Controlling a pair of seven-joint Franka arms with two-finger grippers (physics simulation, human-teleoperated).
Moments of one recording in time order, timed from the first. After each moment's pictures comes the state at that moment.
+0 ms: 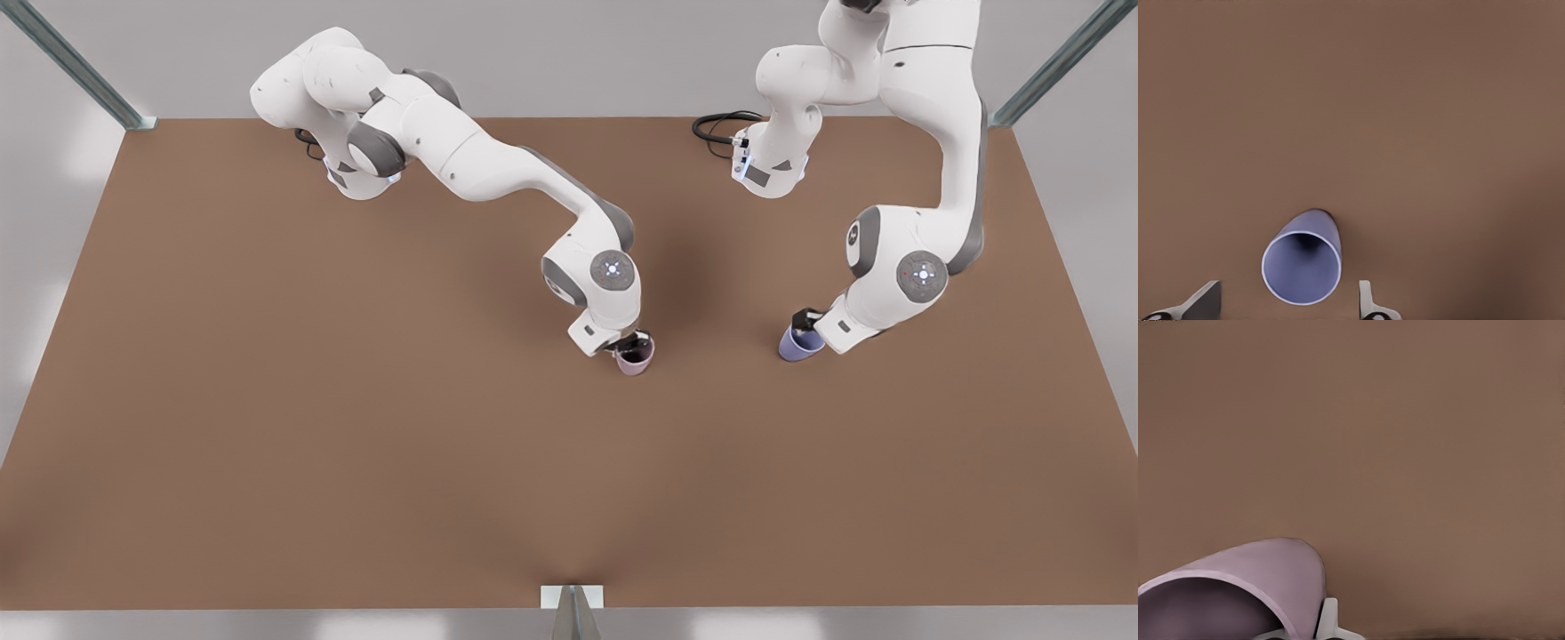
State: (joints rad) left arm -0.07 0.09 0.00 -2.18 0.01 2.15 0.06; right arm 0.87 1.04 0.00 -0.90 0.03 2.05 1.01
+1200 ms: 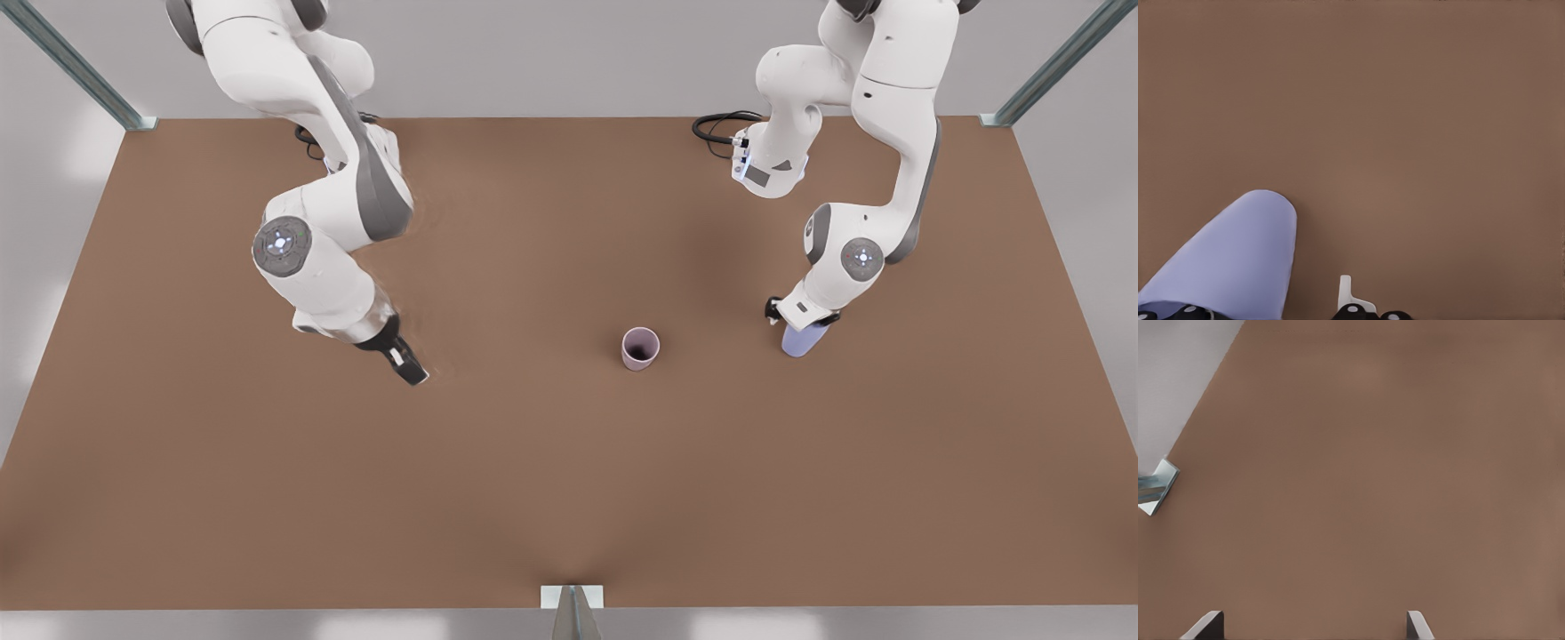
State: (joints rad) left arm -0.08 0.11 -0.02 -2.51 0.01 2.55 0.06; right arm 0.23 0.22 0.06 -1.60 0.13 1.95 1.20
